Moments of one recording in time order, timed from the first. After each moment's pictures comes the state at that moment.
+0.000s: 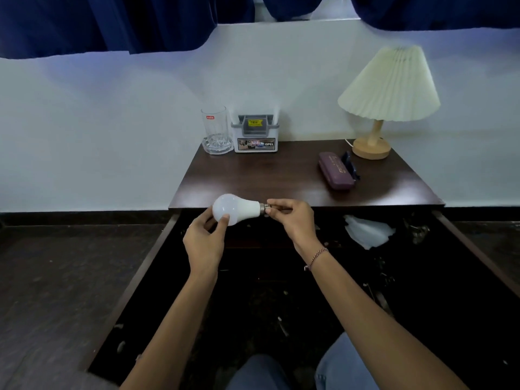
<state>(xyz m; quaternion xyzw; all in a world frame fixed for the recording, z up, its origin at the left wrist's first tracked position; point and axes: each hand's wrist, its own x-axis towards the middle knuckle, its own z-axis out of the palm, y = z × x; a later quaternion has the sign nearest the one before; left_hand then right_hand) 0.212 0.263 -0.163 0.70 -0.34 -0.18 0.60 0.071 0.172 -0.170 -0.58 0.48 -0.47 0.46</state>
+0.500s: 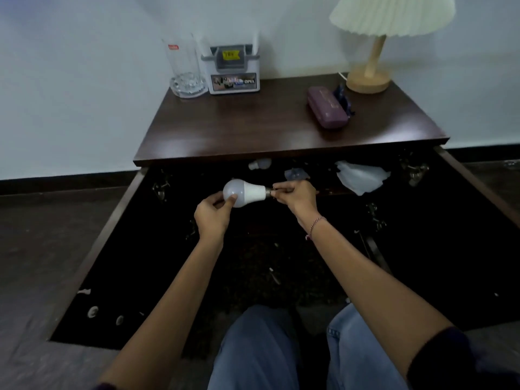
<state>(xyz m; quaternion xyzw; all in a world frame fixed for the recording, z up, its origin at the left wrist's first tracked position) 0.191 0.234 -0.254 0.73 -0.32 -0.30 0.52 0.038 0.153 -0.267 -0.53 0.57 -0.38 0.51</state>
